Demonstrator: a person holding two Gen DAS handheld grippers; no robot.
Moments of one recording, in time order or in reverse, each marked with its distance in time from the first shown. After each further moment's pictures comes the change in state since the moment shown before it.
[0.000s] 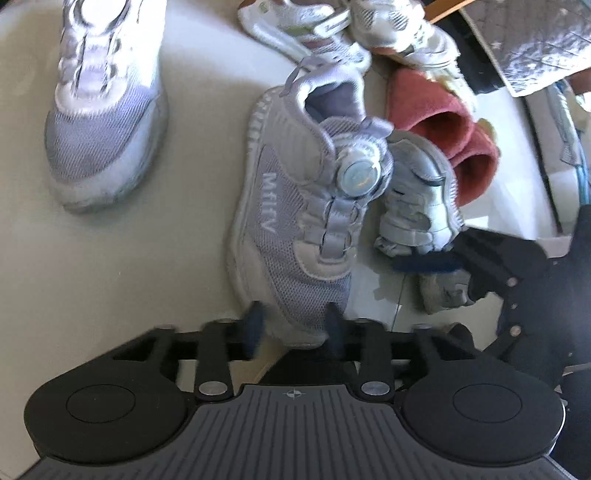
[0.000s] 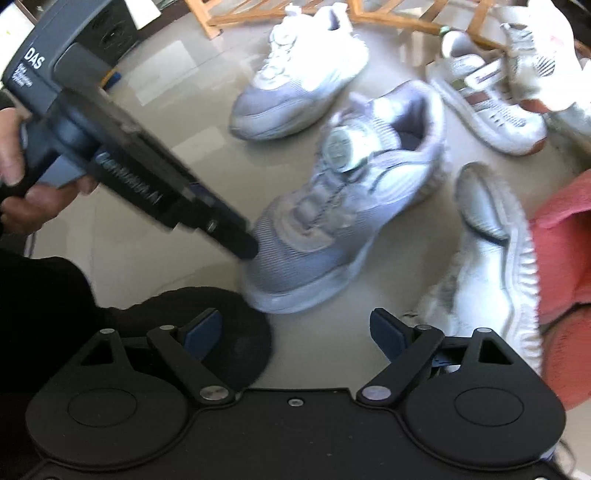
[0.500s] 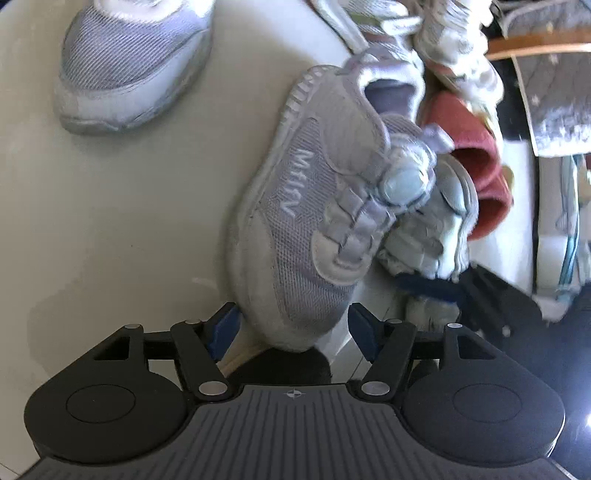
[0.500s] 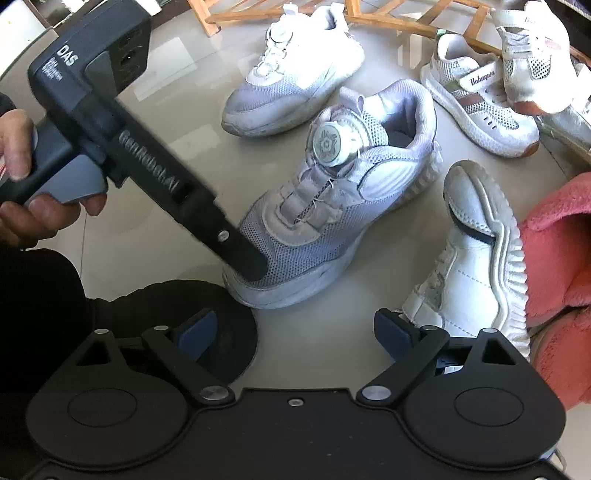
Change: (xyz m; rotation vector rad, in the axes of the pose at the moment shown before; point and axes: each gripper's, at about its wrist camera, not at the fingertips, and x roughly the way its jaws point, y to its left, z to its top) left arm 0.021 0.033 -0.003 -0.287 0.019 -0.106; right arm 0.011 -0.019 0.003 -0.011 0.003 0.001
